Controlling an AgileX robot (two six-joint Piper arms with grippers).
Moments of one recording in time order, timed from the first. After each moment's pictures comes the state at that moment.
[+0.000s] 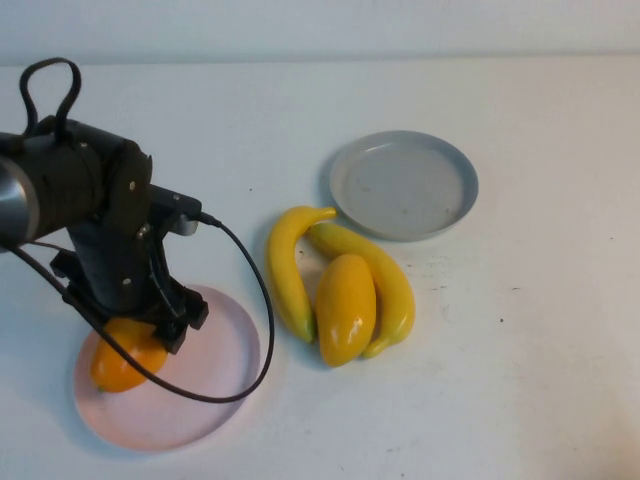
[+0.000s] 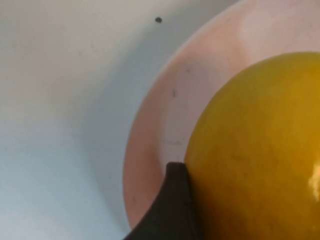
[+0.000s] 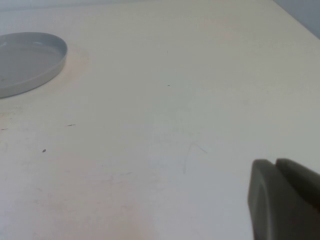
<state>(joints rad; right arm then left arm) -0.04 -0.01 0.02 -0.03 0.35 0.10 -0.36 1.77 -1.21 0.14 0.99 -0.02</state>
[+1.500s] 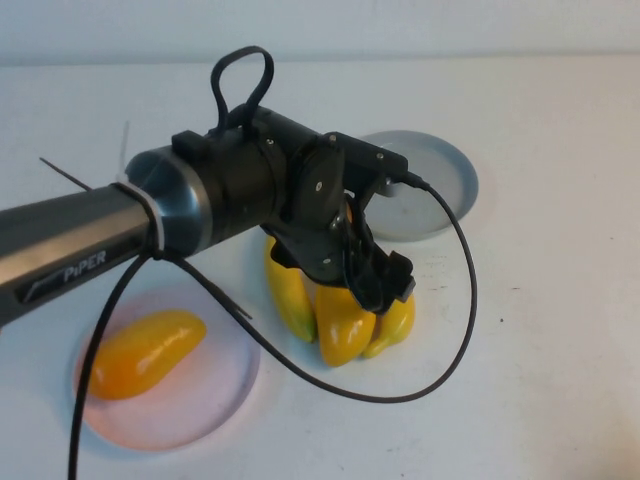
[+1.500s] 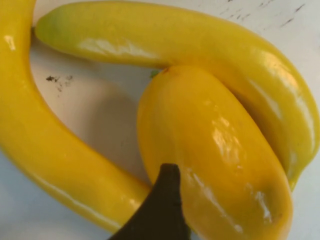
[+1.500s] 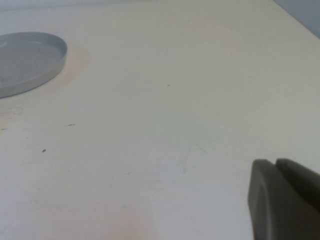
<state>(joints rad) -0.04 -0.01 0.02 -0.03 0.35 0.10 -0.72 1.86 -1.46 0.00 0.80 -0.07</state>
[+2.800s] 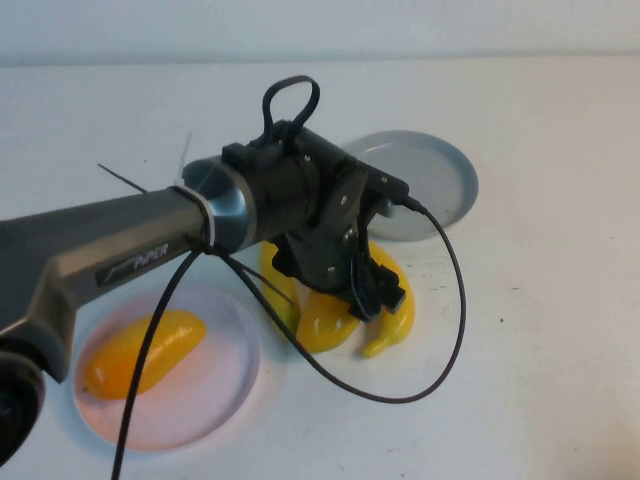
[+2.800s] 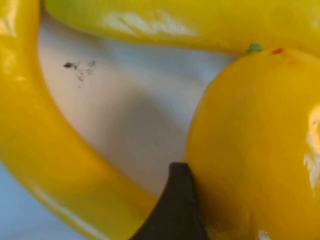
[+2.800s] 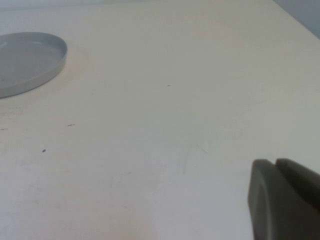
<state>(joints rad) -0.04 -0.01 0.02 -0.03 0.35 0.10 -0.72 1.99 -1.52 0.10 0.85 -0.11</state>
